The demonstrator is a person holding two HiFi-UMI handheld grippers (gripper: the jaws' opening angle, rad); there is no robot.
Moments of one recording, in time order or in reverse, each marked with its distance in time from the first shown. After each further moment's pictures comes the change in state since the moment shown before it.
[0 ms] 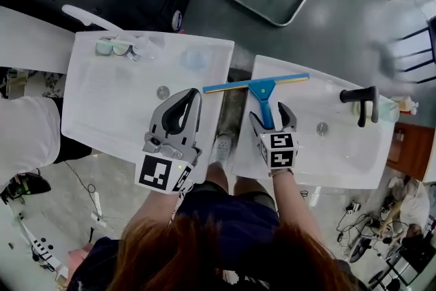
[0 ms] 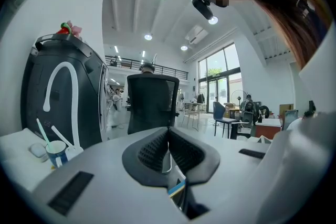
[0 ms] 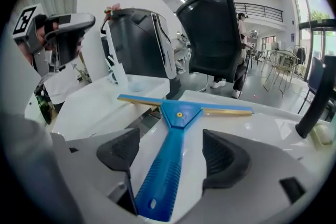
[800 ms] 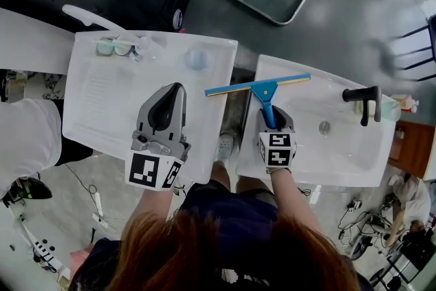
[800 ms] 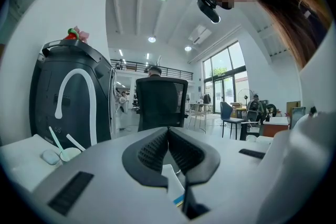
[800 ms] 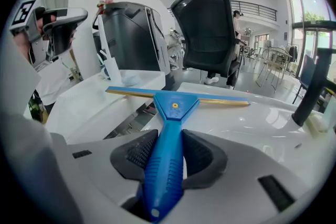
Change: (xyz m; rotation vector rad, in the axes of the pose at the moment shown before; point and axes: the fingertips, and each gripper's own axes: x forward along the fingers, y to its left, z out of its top) left arm -0.013 0.045 0.007 0.011 -0.016 0.070; right arm 0.013 0.003 -0.016 0.040 0.030 -0.075
